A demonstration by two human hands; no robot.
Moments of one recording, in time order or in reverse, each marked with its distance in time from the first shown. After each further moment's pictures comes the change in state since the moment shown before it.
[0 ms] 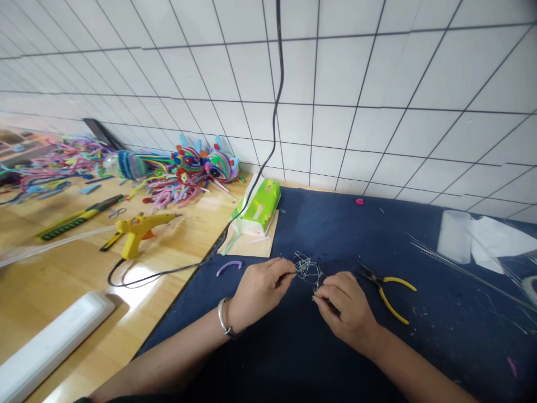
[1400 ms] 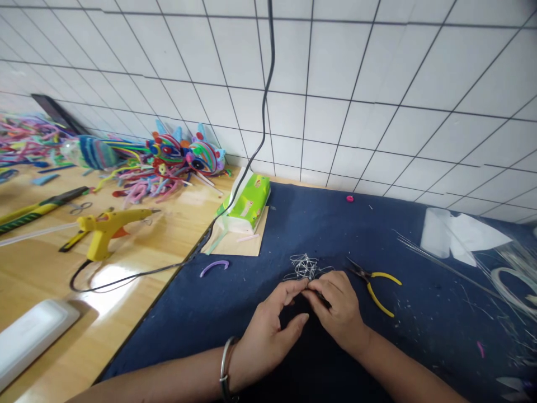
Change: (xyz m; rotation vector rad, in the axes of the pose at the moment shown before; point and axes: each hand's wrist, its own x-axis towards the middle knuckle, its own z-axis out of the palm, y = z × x) left_hand -0.032 0.044 0.031 -0.636 -0.065 -0.270; right_hand -0.006 -0.003 0.012 0.017 0.114 0.155
